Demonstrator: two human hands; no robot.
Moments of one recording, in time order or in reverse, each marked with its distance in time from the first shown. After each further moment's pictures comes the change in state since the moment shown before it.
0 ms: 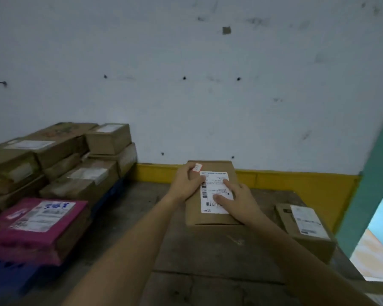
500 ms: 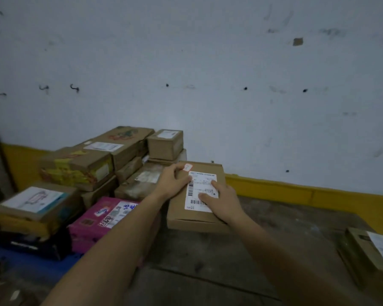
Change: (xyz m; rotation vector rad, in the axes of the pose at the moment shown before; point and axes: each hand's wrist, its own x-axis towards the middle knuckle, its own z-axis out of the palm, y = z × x) left_hand -0.011 -0.073 -0.218 0.121 0.157 -0.037; right_hand 0.006 -0.173 0.151 0.110 -0.086 -0.065
